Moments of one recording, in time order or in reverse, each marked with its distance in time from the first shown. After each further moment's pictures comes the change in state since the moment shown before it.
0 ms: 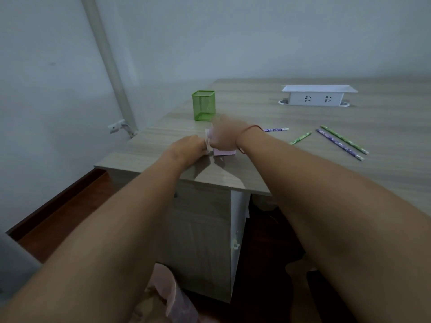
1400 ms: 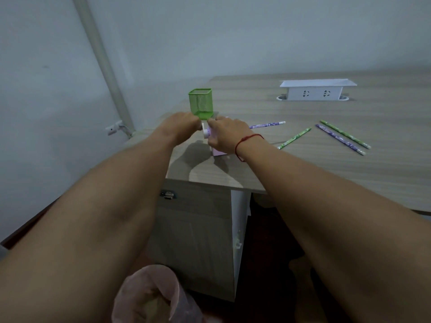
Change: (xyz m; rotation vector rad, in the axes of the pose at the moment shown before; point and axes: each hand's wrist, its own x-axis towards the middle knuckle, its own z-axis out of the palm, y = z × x) left_hand 0.036 -0.009 -0.039 0.269 0.151 0.206; right_hand 0.001 0.007 0.011 0.054 0.205 0.019
